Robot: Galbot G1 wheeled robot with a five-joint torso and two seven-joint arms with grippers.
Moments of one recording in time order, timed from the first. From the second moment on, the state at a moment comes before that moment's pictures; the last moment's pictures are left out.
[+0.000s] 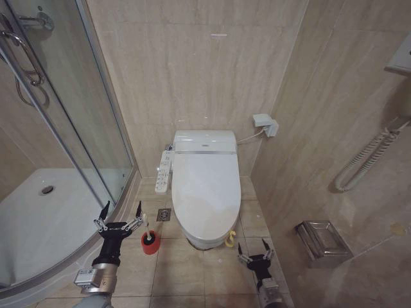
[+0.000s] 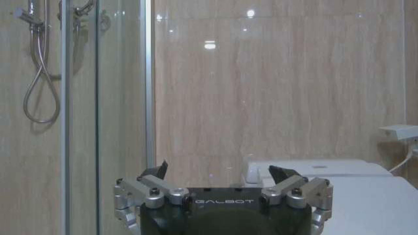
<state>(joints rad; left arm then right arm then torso) 1.57 -1.30 -0.55 -2.11 -0.20 -0.20 -0.12 -1.51 1.47 0.45 1.65 -0.12 0.12 0.14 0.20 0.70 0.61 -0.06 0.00</state>
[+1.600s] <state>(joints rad) 1.57 -1.30 -0.55 -2.11 -0.20 -0.20 -0.12 -1.32 1.51 0.41 1.39 -0.15 0.18 0.17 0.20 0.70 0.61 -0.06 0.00</state>
